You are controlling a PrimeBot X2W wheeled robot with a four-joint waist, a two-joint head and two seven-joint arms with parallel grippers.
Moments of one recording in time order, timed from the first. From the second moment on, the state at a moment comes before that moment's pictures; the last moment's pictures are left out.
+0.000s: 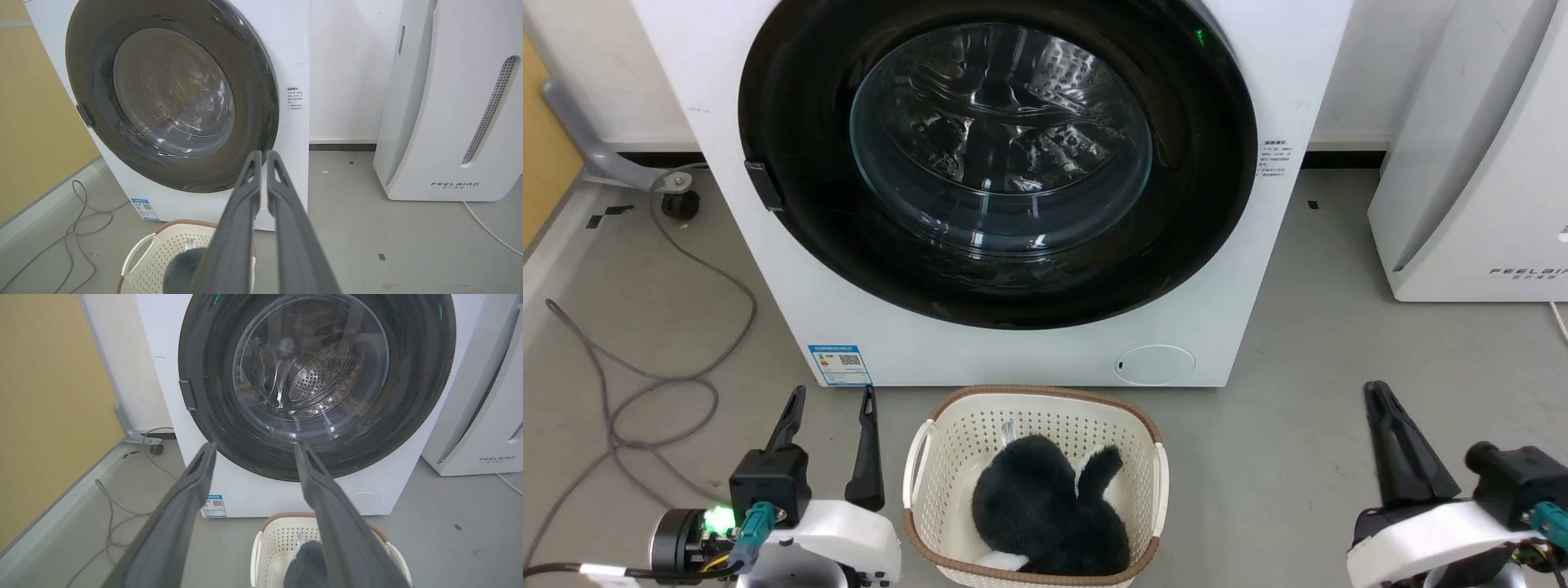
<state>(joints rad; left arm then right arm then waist) -0.02 0.05 -0.02 0.01 -0.01 0.04 -0.05 0.01 -0.05 -0.04 -0.03 0.15 0.13 -0.05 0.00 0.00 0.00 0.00</state>
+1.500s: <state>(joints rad) -0.02 0.05 -0.07 0.02 -0.05 0.10 -0.14 -0.12 -0.05 -0.13 0.12 1.17 0.13 -0.02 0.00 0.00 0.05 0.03</state>
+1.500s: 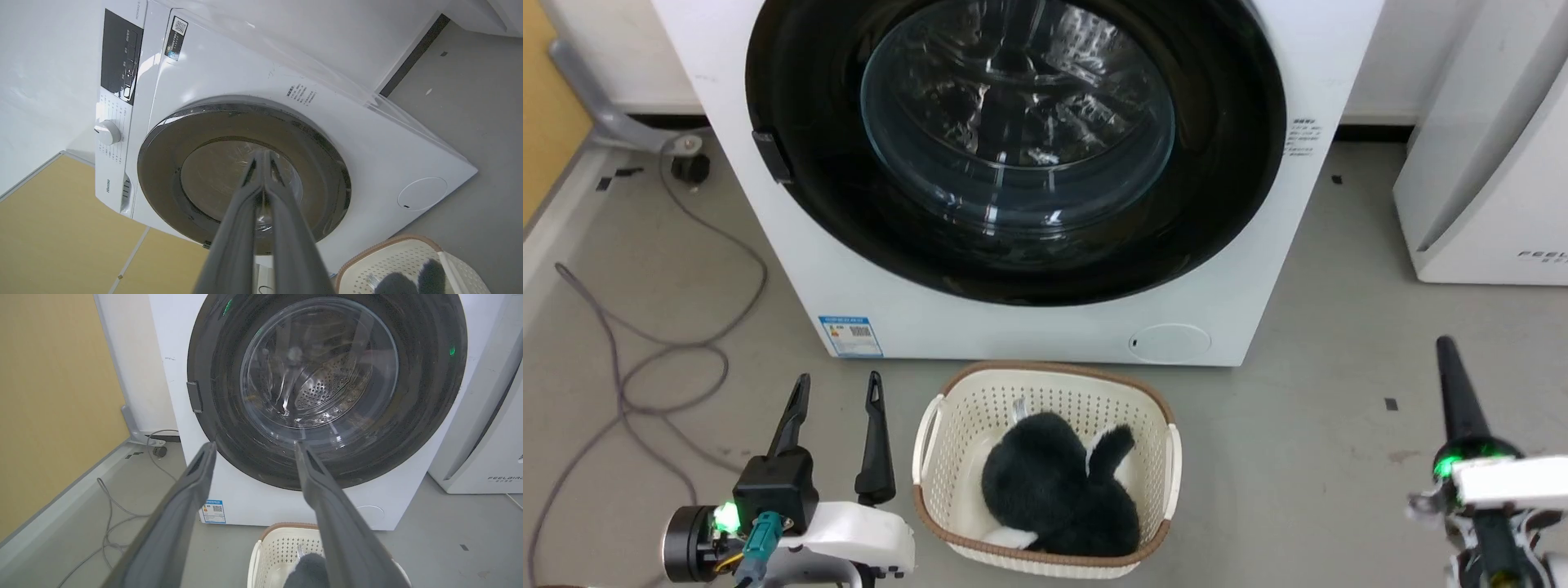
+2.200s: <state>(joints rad) -0.12 0.05 -0.09 0.00 -0.06 0.10 -0.19 -0.47 -0.13 -0.29 0.32 1.39 0.13 0.09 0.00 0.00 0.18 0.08</state>
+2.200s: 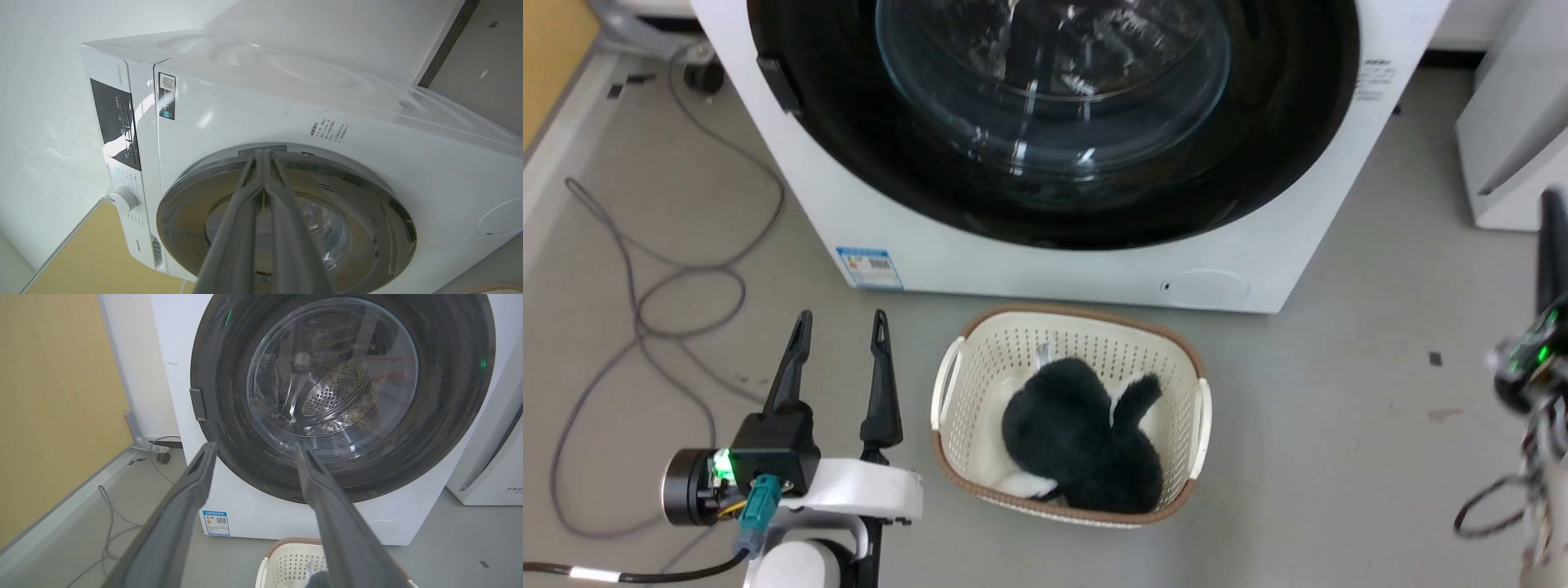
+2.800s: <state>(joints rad) -0.18 0.05 -0.13 -0.01 -0.10 0.14 -0.23 -0.86 -0.27 -0.26 0.59 1.50 0.13 0.16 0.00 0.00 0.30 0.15</state>
